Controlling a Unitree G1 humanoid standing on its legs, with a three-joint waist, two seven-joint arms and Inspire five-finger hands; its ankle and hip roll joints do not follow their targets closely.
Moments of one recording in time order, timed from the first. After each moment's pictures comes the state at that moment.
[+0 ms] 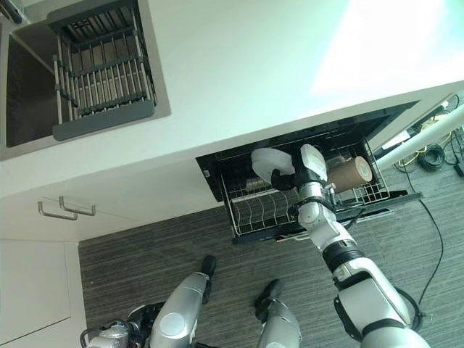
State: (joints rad) left arm -0.11 0.26 -0.23 1.09 -0.27 0.08 -0.16; right arm -0.73 -0.56 0.47 0.77 -0.16 0.01 -0.47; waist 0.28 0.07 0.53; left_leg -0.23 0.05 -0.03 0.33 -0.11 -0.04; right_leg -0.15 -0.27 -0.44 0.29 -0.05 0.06
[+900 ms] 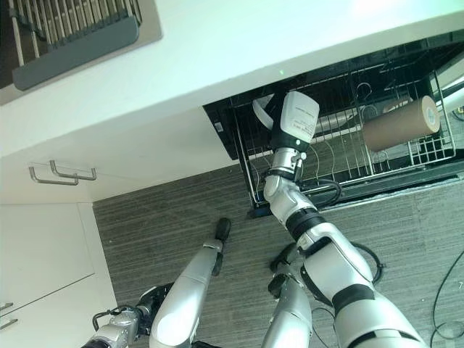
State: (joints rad) left arm -0.12 0.30 -0.41 0.93 -0.46 0.04 -0.11; right arm -1.05 -0.38 0.60 0.88 -0.28 0.16 -0.80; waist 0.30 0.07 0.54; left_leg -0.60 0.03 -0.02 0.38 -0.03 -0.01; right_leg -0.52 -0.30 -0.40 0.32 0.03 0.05
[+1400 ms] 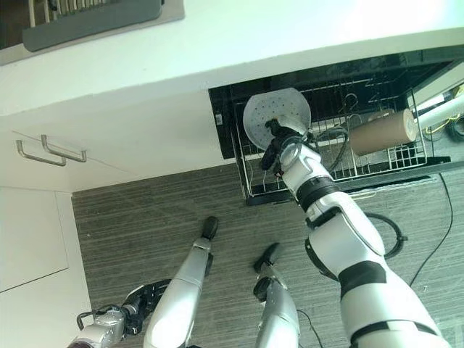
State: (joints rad) left arm -0.07 0.41 -0.39 0.81 -0.47 0.10 -0.11; right arm -1.25 -0.44 0.68 1.11 -0.16 0.36 0.12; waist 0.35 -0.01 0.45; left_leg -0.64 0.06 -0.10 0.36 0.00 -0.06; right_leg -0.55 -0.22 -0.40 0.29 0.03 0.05
